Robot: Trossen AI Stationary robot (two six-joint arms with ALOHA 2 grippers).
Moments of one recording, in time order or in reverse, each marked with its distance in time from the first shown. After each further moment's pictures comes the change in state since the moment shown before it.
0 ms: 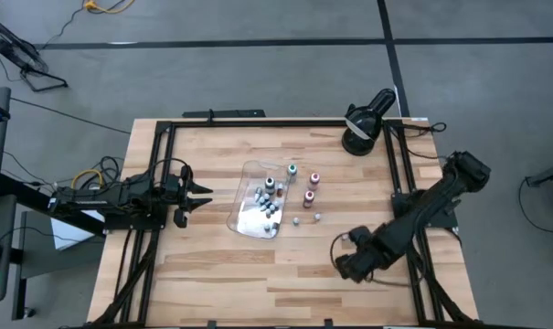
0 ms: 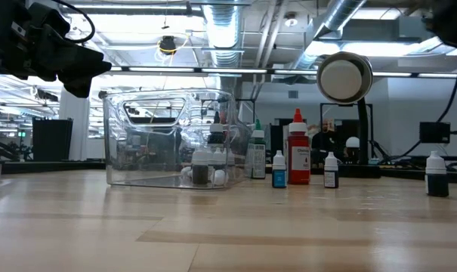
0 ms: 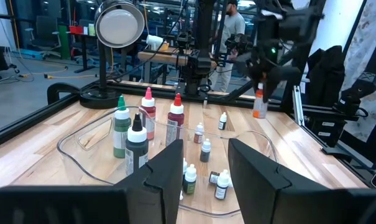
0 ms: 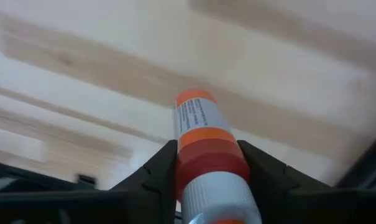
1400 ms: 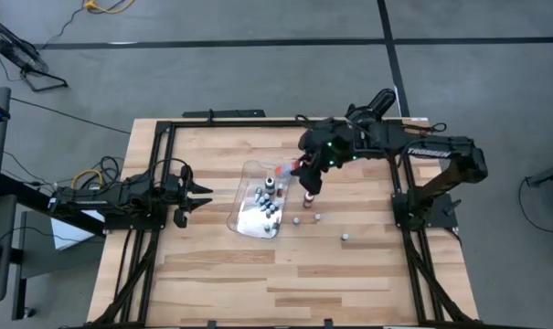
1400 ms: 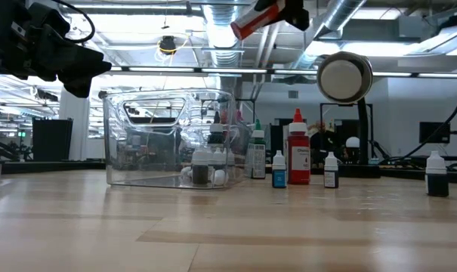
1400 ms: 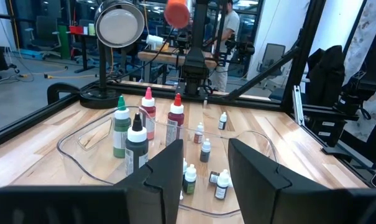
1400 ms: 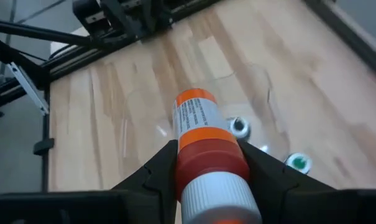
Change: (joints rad) left arm 0.000 0.000 0.000 0.000 0.000 0.000; right arm -0.772 -0.049 0.452 0.202 0.062 -1.598
